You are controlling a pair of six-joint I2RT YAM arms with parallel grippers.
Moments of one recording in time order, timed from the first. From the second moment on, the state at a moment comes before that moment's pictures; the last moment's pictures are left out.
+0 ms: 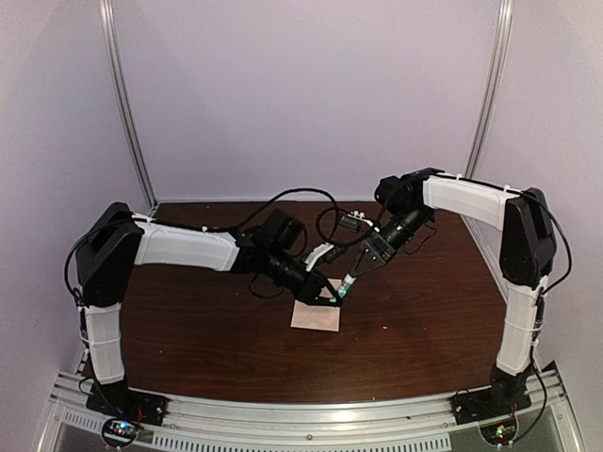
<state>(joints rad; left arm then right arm) -0.89 2.00 1.37 -0.15 0.78 -0.14 0.49 1.98 1.68 -1.23 -0.94 -0.46</state>
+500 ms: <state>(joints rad) -0.90 1.99 1.33 0.01 0.62 -0.21 0.47 2.00 1.77 -1.19 -0.84 -0.38</state>
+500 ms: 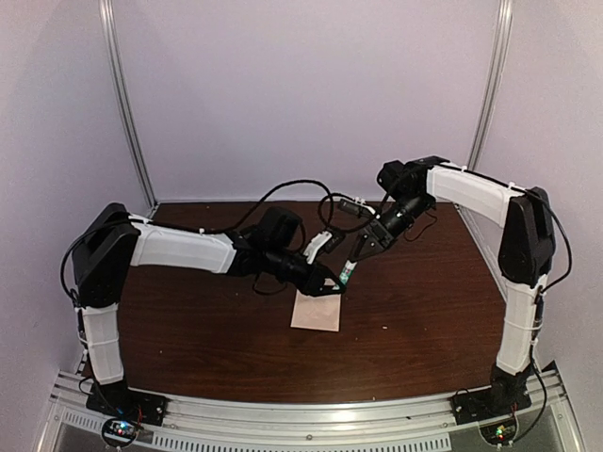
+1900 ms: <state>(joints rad) -0.85 1.92 1.25 -0.63 0.11 -0.29 0.16 1.51 1.19 -0.52 -0.28 -0.24</state>
